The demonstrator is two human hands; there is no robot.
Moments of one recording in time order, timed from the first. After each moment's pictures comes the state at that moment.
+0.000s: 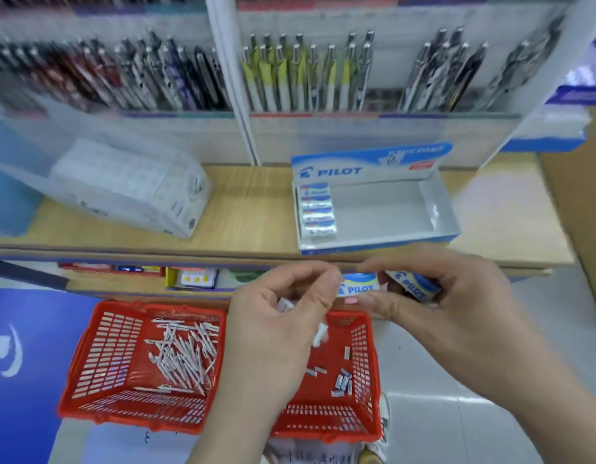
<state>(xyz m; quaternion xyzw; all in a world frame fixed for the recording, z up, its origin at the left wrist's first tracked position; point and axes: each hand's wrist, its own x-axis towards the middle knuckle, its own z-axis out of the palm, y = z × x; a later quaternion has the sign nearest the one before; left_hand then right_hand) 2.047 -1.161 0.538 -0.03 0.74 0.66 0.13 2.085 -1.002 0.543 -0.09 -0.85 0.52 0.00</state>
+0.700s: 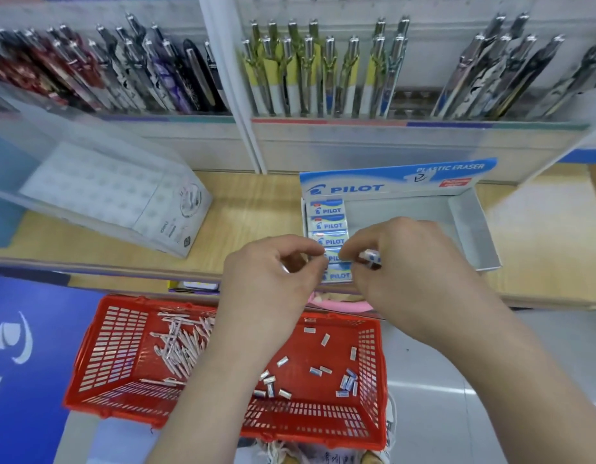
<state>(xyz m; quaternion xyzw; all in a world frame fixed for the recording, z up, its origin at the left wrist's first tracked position) 1.971 -1.159 0.507 0.00 0.88 0.46 0.12 1.998 -1.015 0.534 -0.11 -0.95 0.26 -0.14</state>
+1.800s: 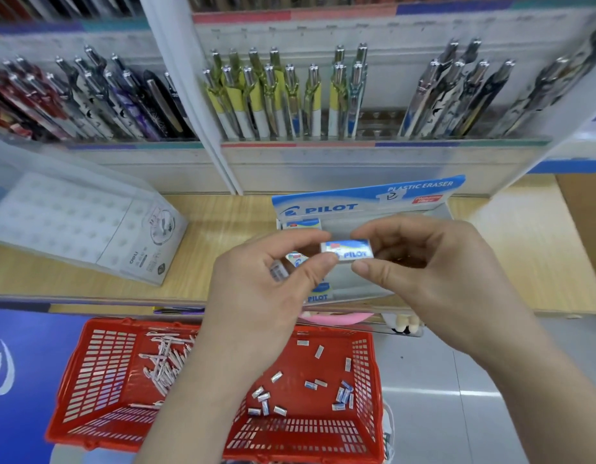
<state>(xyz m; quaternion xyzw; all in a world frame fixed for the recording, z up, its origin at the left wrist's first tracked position) 1.964 -1.139 0.530 0.08 0.83 0.55 0.12 2.007 -0.975 0.528 -0.15 -0.78 0.61 -0.02</state>
